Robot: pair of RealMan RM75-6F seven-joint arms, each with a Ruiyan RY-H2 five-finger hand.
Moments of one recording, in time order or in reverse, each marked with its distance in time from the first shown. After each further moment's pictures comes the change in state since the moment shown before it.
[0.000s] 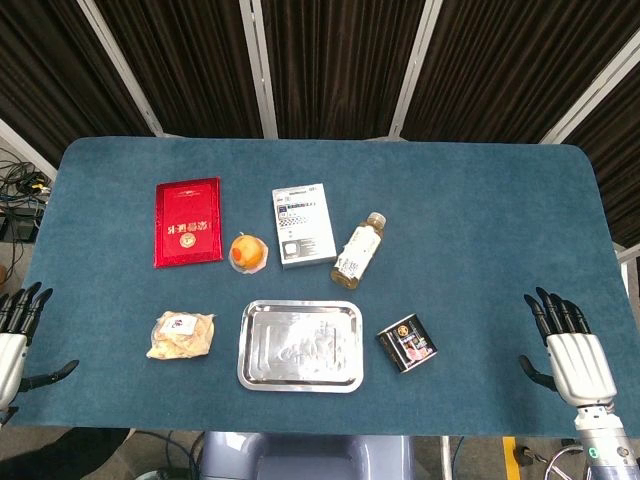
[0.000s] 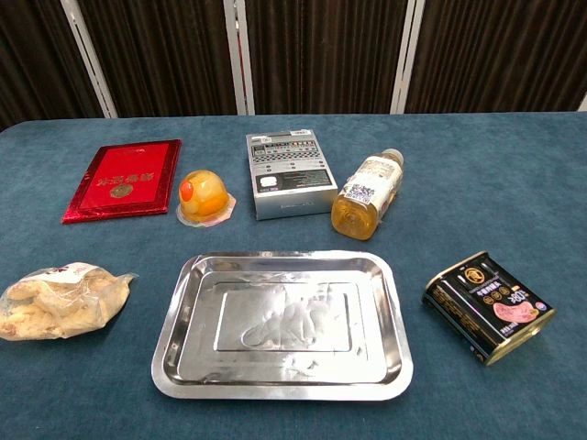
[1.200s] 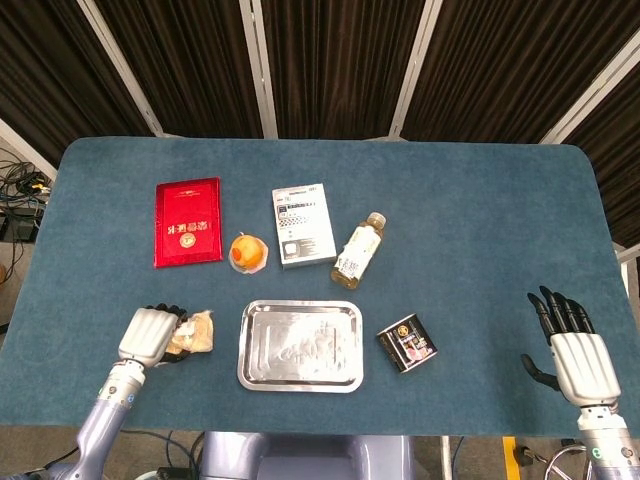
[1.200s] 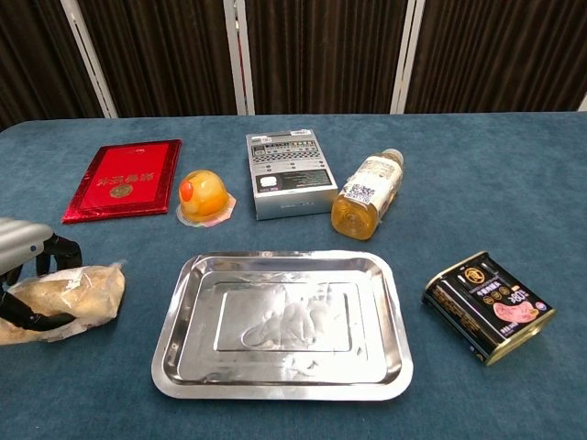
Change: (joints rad) left arm -0.318 -0.384 -0.072 -0.009 -0.359 -0.397 0.545; right arm -0.003 0.007 0.004 -0.001 -0.001 0.008 0.025
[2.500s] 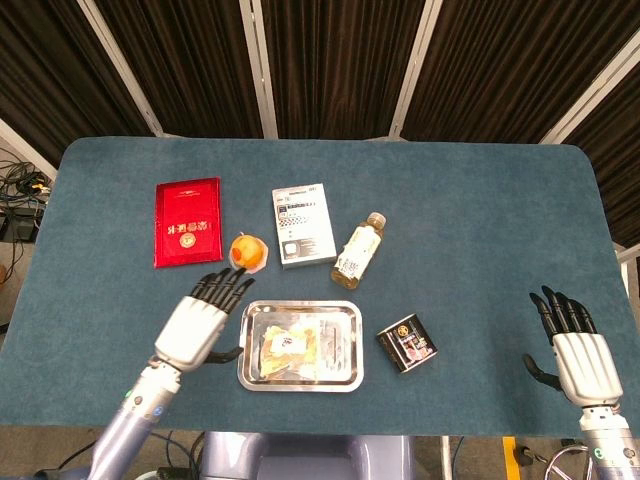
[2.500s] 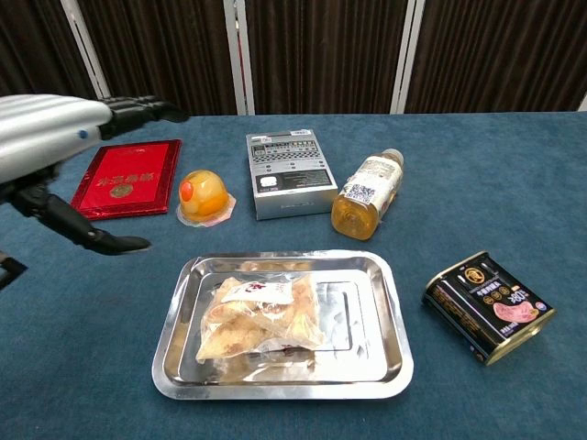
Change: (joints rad) left arm -0.095 0.101 0.008 -0.397 0.153 0.134 0.121; right arm -0.003 0.004 0.000 0.000 0.001 0.001 0.005
